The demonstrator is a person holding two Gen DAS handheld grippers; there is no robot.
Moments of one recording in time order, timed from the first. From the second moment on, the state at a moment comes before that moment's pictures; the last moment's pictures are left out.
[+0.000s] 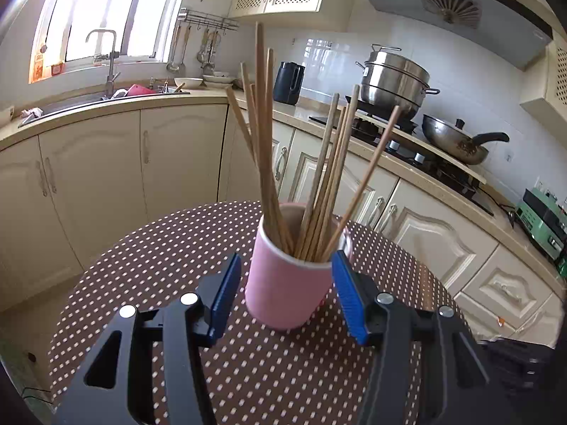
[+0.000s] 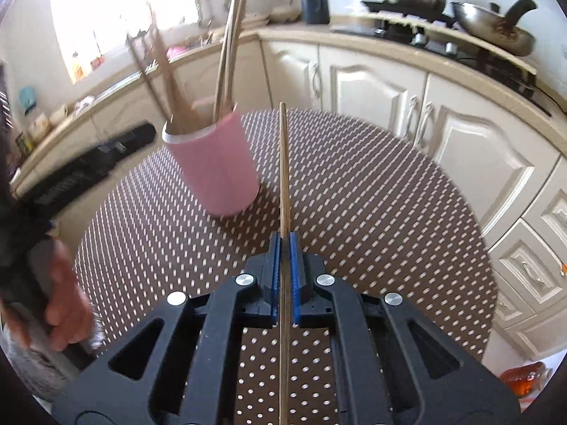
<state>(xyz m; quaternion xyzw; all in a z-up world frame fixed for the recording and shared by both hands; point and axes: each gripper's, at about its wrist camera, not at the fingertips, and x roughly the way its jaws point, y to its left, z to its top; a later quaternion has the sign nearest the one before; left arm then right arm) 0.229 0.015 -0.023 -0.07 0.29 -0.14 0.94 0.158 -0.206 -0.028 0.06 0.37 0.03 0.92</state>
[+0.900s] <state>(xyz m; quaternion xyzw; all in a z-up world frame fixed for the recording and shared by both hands) 0.258 0.023 -0.040 -0.11 0.30 -0.13 0.94 0.217 -0.169 0.104 0.11 0.02 0.03 0.99</state>
